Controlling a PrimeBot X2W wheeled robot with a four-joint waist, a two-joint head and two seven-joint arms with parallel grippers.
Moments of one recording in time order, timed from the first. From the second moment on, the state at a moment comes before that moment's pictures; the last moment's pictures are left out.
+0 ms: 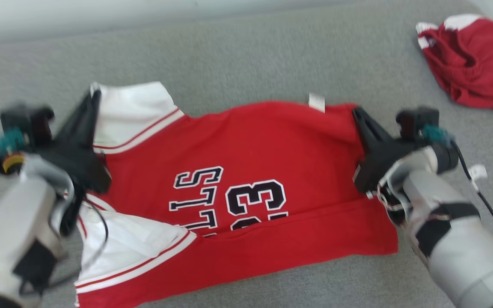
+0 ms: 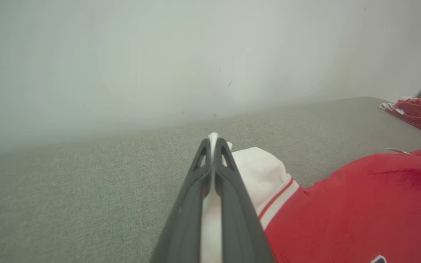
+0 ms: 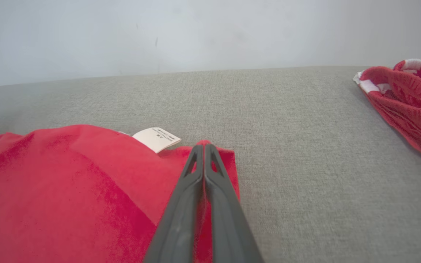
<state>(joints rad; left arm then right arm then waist) -0.87 0.46 -0.65 0.71 -0.81 -0.12 -0.25 -0.90 -0.29 0.61 1.02 0.66 0.13 -0.26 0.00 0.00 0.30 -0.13</state>
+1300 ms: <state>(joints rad) -0.08 0.29 -0.31 0.22 -0.52 0.06 -0.26 -0.28 -0.38 0.26 0.64 0.65 0.13 -0.26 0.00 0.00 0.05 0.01</state>
